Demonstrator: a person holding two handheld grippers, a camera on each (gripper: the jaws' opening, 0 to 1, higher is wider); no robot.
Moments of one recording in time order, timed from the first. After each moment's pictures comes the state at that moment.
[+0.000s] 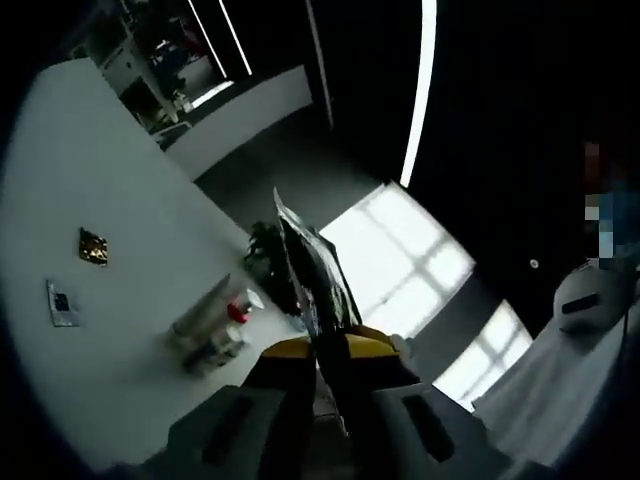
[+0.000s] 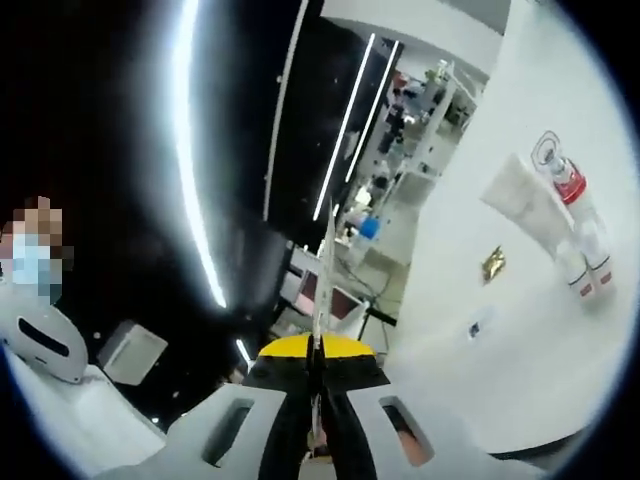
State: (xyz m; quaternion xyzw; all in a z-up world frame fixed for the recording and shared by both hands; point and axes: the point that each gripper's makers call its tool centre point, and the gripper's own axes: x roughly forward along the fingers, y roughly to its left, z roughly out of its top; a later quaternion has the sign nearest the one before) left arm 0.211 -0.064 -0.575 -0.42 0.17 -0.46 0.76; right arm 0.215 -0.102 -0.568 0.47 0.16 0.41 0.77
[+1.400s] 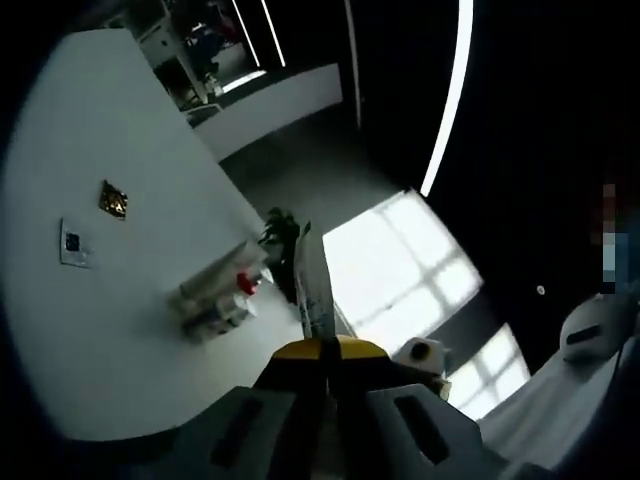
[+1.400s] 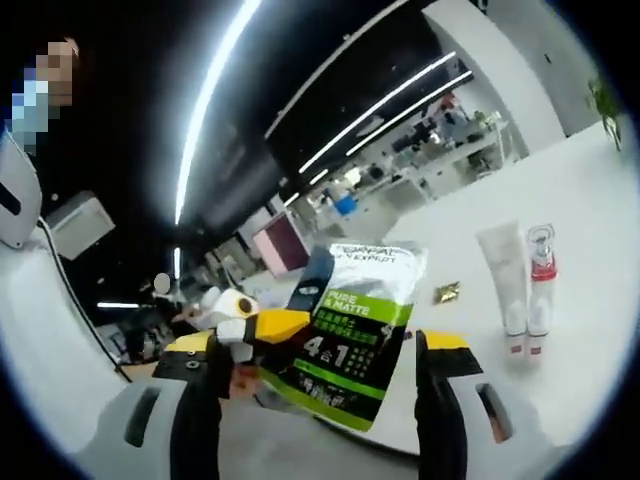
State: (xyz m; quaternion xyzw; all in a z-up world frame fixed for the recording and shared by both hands) left arm 0.193 -0.069 -0.598 -0.47 0.22 -0.43 0.74; right arm 0.173 -0.110 -0.593 0.20 0.17 0.43 0.87
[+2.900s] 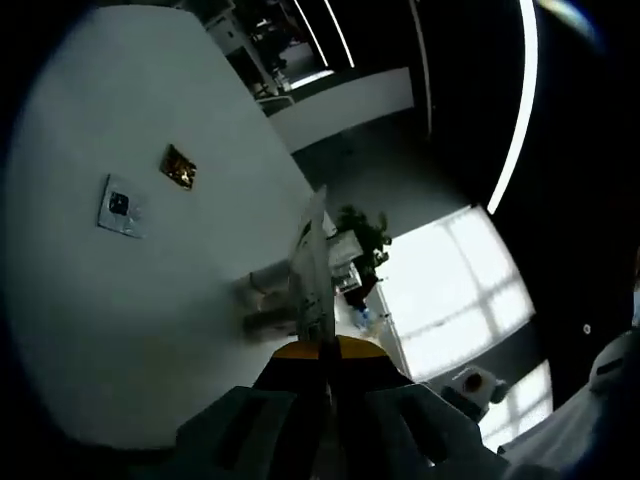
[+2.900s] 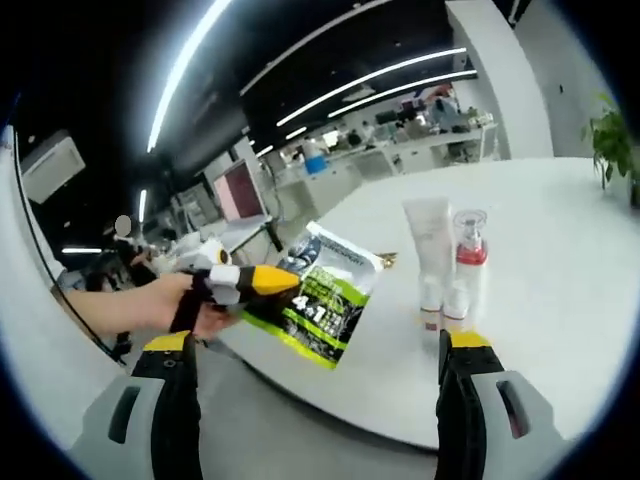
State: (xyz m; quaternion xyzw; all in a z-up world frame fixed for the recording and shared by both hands) left arm 0.245 -0.088 -0.684 -0.48 0.31 -0.30 0.77; right arm 0.188 -0.179 -0.656 0.10 0.23 0.39 0.89
